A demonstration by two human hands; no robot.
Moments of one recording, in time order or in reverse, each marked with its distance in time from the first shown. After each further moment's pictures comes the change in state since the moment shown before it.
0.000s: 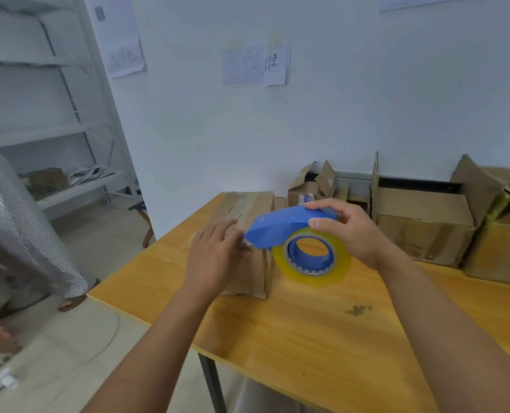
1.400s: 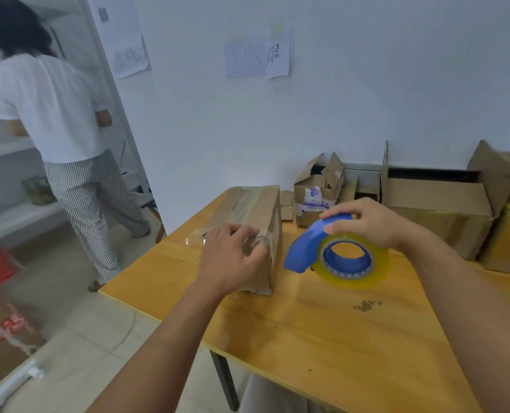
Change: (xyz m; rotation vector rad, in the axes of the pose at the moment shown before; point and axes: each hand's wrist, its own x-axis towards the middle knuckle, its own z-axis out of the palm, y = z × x) left_hand 0.002 0.026 -0.013 -0.224 -0.194 -0.259; right_hand 0.017 0.012 -0.038 -0.420 -0.204 0.109
